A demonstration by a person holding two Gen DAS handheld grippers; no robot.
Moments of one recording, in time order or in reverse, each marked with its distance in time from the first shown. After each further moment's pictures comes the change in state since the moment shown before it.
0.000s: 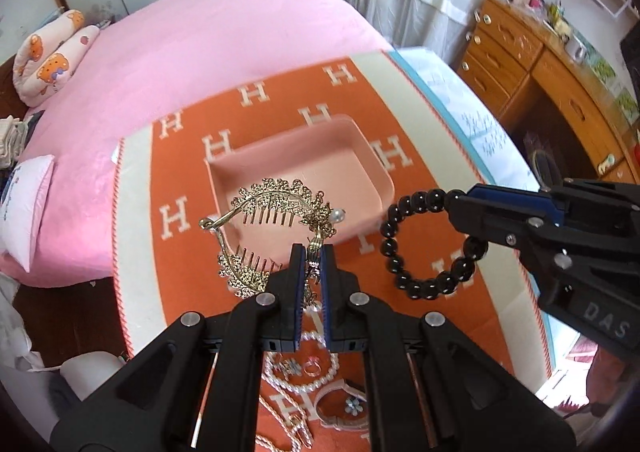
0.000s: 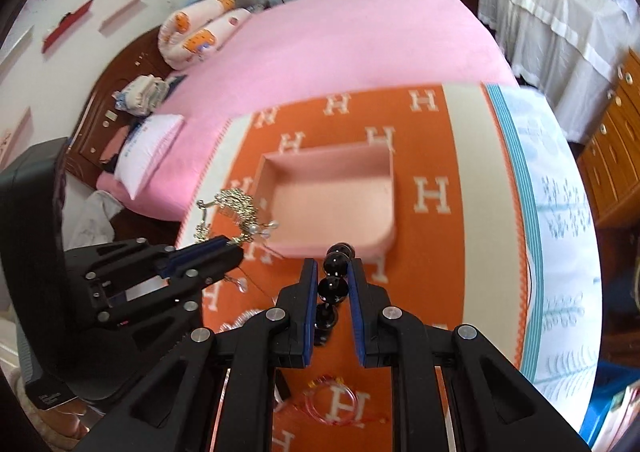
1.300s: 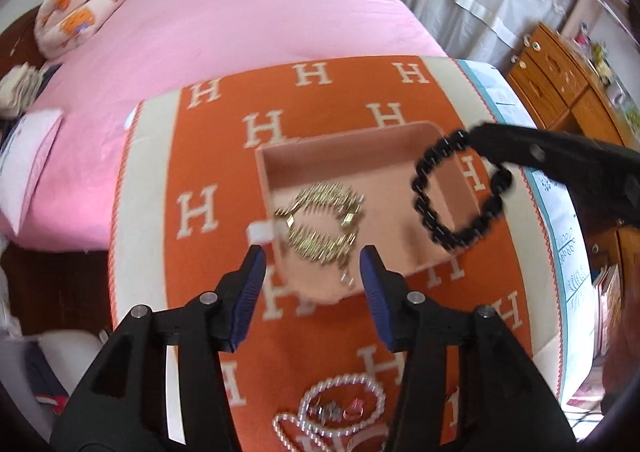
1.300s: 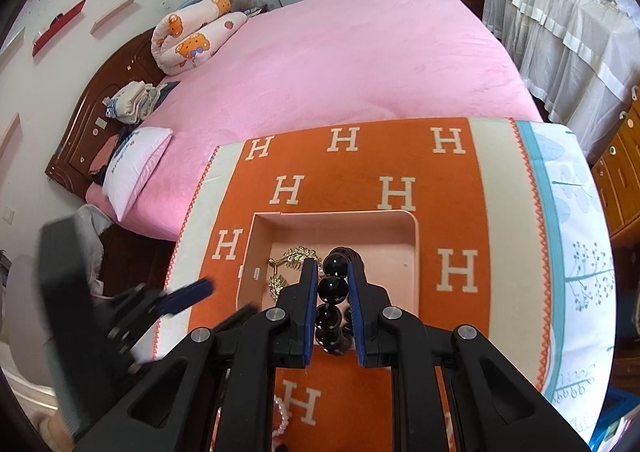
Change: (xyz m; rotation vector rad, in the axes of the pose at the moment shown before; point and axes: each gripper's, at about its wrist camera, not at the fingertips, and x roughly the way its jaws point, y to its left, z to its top) left arm 0.066 0.067 0.002 -0.180 0.045 0.035; right arm 0.083 0.010 0.094 -0.002 0.014 -0.028
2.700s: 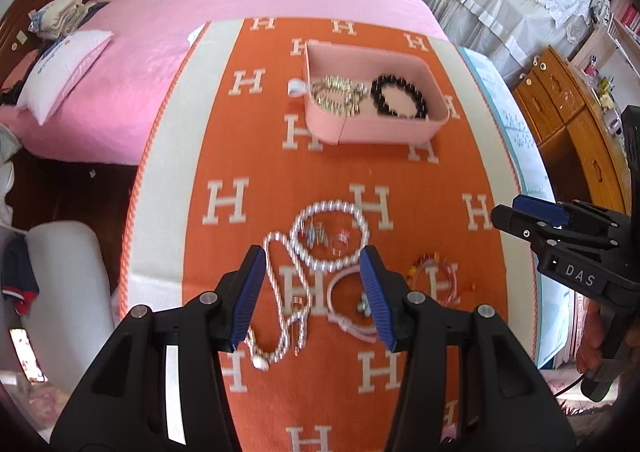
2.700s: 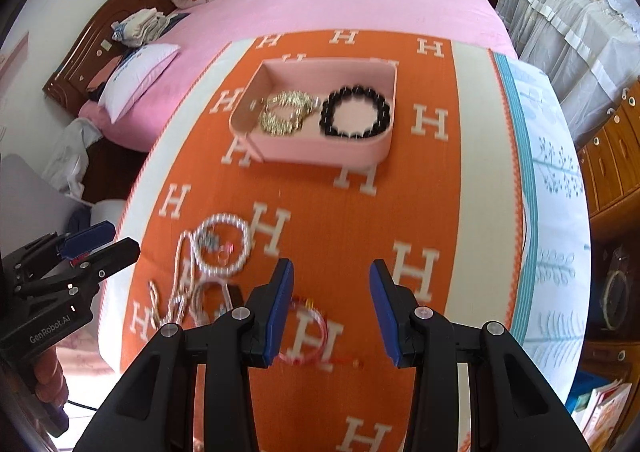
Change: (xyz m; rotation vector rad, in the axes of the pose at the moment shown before) left arm -0.089 0.001 -0.159 -0.168 0.015 -0.002; right arm -0.052 -0.009 -0.180 -0.164 0.144 -0.078
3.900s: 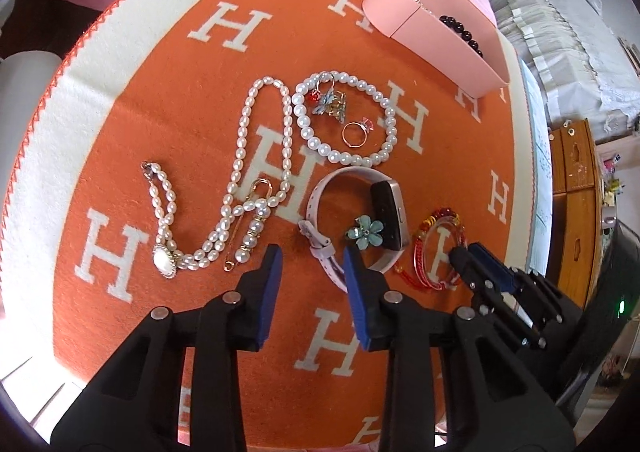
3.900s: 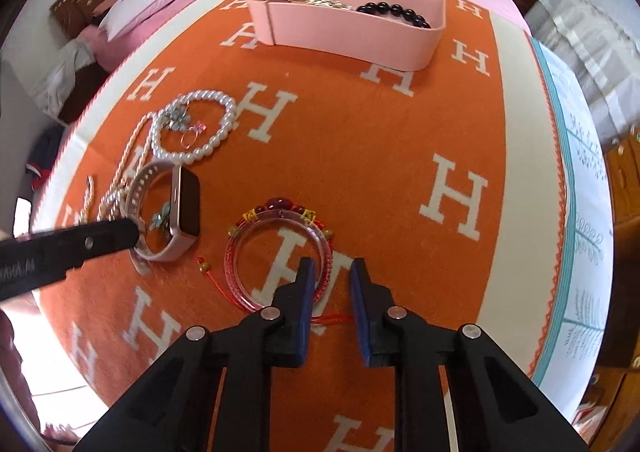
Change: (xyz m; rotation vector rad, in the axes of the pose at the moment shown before) left arm 0.087 0.008 -0.071 -0.423 0.176 -0.098; right arm 0.086 0.026 -0.073 -0.198 0.061 -0.113
